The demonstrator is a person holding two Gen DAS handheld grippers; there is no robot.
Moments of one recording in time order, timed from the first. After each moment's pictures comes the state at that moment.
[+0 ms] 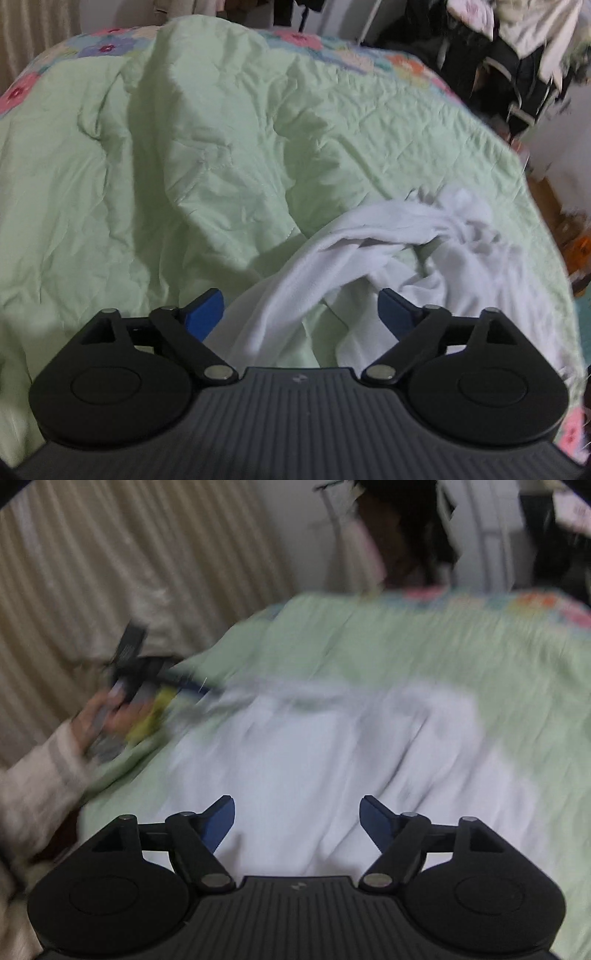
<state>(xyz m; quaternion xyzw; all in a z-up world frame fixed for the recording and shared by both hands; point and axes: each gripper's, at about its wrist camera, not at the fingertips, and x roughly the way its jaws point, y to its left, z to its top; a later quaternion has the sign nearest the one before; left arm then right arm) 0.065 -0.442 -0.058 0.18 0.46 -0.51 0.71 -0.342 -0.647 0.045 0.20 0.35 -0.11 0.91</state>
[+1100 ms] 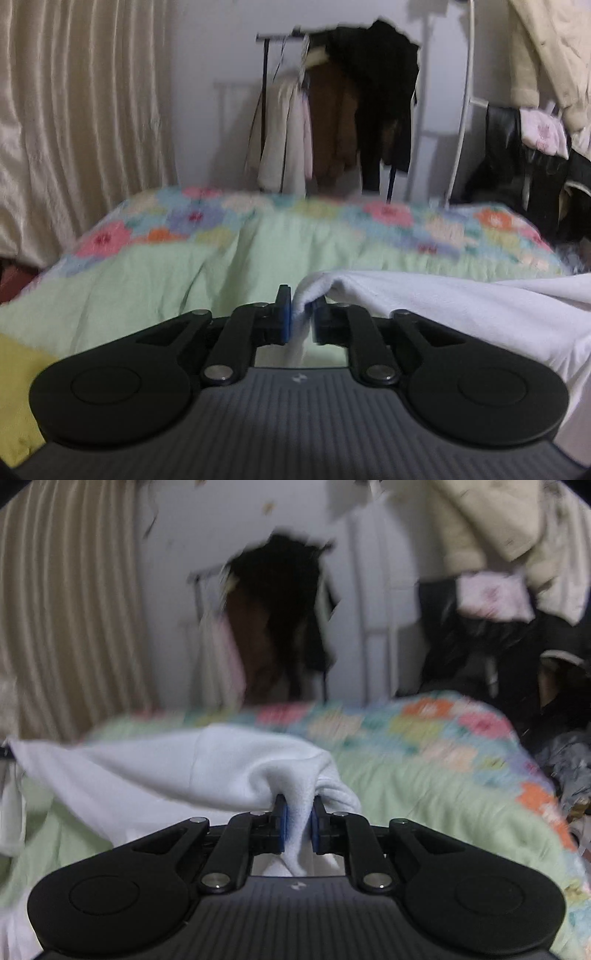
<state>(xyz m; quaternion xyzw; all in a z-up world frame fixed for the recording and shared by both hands) 0.100 -0.529 0.018 0.14 0.23 -0.37 0.89 -0.252 -0.786 -0.002 0.12 0.19 -0.35 0.91</state>
